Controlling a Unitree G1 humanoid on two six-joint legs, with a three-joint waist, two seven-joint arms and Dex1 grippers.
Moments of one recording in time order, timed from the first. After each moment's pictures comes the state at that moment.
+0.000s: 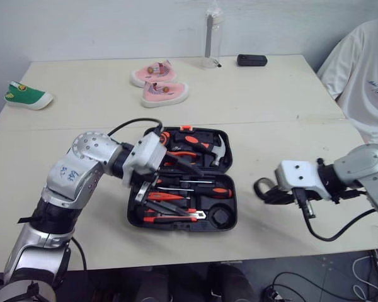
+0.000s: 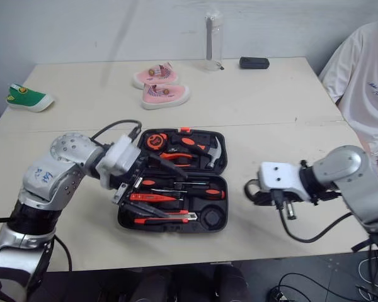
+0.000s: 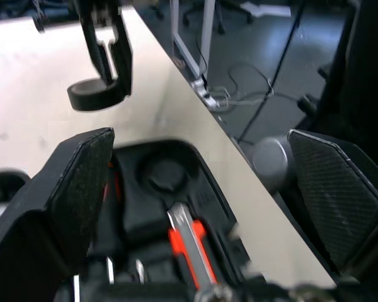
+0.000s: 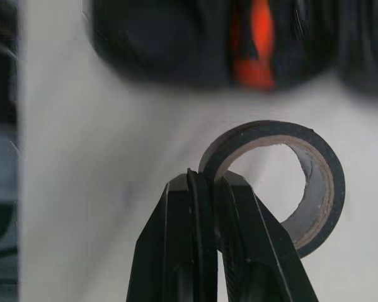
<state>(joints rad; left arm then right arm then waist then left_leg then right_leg) -0.60 0.71 -0.18 -0.20 -0.51 0.39 -1.43 -0.47 -1.08 0.20 -0.44 0.30 0.52 1.41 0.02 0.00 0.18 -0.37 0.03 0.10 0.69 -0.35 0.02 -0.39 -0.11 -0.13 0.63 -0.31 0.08</state>
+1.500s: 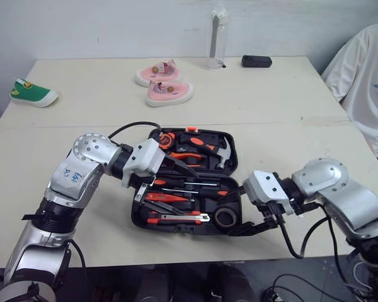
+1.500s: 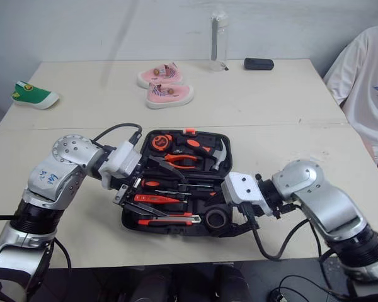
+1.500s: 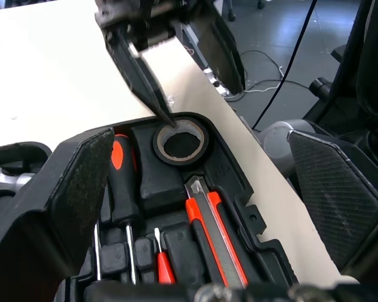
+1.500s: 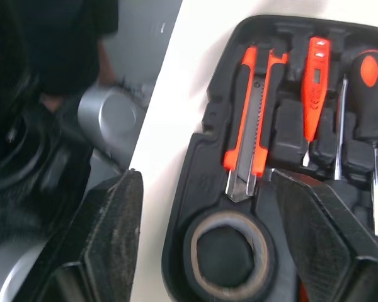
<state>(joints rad) -0.65 0.68 -0.18 -0.15 -0.47 0.37 -1.43 -0.43 -0.80 0.22 -0.39 0.42 0.49 1.36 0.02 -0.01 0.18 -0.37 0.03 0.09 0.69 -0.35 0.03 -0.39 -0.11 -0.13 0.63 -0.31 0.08</state>
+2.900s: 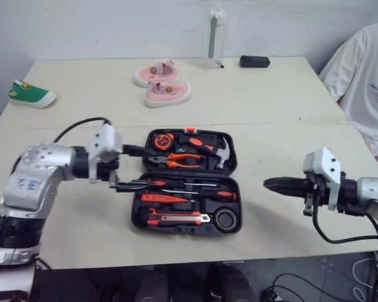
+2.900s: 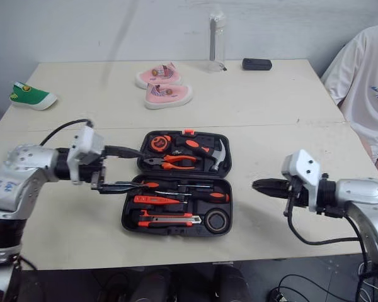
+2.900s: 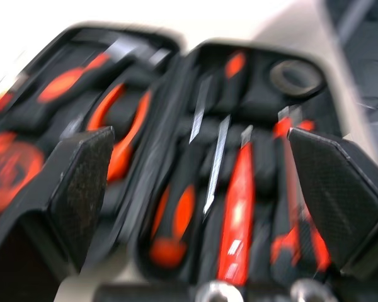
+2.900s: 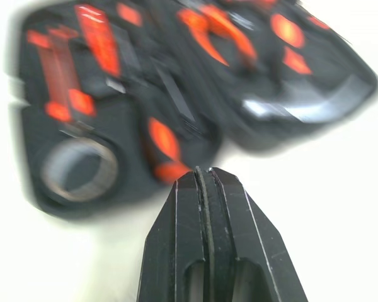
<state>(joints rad) -0.44 0.86 0.08 -0.05 -0.42 0.41 -1.20 -0.11 -0.94 -0.24 -0.32 0.48 0.54 1.07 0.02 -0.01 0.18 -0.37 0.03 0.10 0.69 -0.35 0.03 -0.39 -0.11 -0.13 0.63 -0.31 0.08</state>
